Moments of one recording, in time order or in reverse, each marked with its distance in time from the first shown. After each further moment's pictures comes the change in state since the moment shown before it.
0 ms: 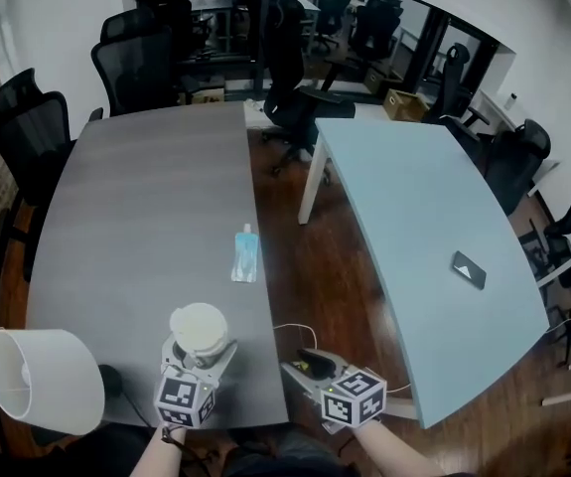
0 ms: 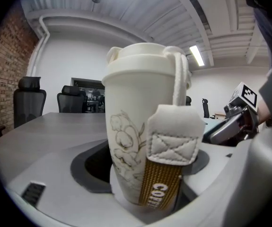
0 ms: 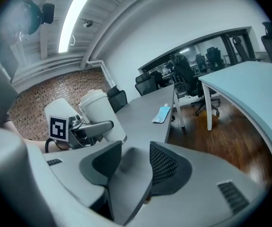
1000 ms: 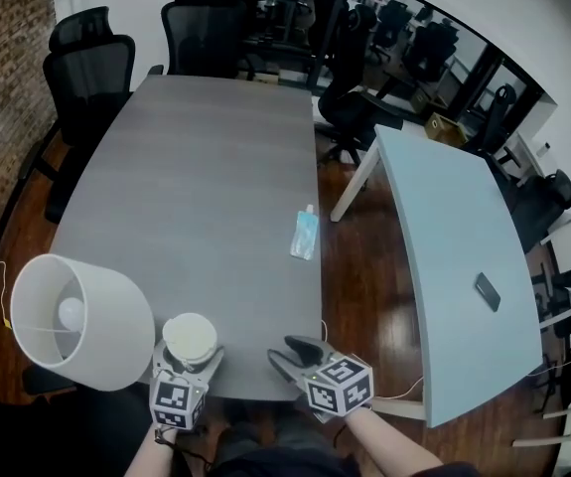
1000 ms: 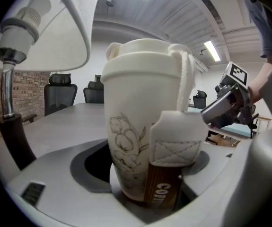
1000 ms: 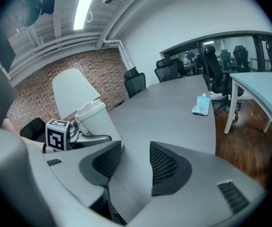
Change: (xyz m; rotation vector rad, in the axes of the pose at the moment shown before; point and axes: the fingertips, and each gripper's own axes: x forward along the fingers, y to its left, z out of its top) left arm -0.137 0.075 -0.094 -0.079 0.070 0.197; right arm 0.078 0.115 -0.035 -0.181 0.187 0.116
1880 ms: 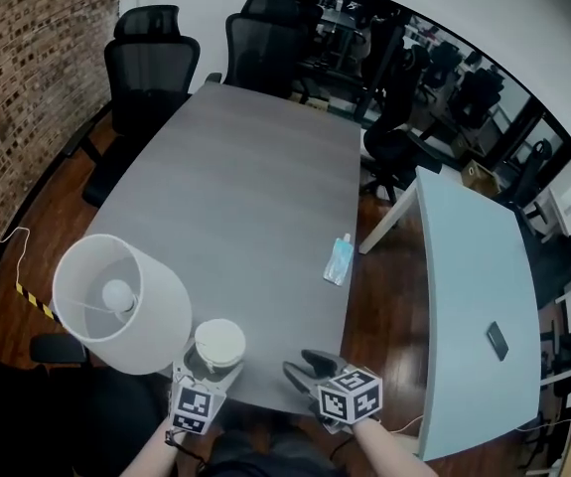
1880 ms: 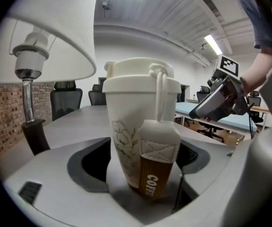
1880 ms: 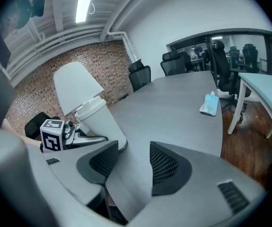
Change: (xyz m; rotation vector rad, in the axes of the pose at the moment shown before) left arm -0.026 -0.005 -0.006 0.043 0.019 0.064; right arm 0.008 0.014 0.002 -0.044 0.098 0.046
